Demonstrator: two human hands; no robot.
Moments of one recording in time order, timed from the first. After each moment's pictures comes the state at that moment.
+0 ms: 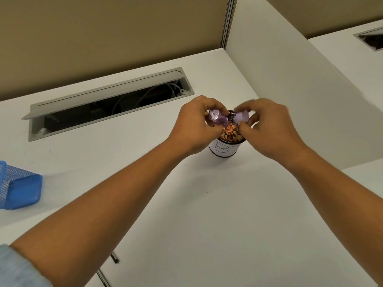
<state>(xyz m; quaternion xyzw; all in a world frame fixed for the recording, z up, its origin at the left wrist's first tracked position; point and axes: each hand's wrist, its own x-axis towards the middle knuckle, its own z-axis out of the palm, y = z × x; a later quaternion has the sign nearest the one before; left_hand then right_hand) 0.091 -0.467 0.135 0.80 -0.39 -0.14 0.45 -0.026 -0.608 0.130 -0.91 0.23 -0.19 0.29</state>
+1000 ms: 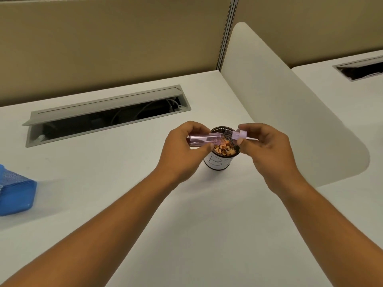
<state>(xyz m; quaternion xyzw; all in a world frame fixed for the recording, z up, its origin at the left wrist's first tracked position) 0.069 -0.431 0.136 0.76 -0.26 -0.19 0.56 -0.049 -0.582 0.144 -0.70 0.31 -0.24 0.59</state>
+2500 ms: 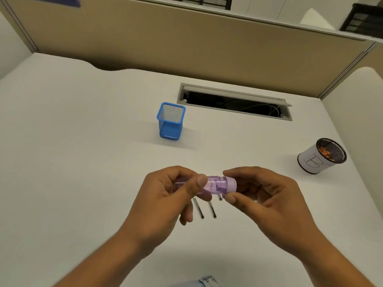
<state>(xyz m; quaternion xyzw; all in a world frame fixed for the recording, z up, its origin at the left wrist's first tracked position) -0.051 -0.045 0.211 0.66 -0.06 -0.19 0.72 -0.093 -0.247 0.222 -0.80 -0.01 -0.04 0.60</state>
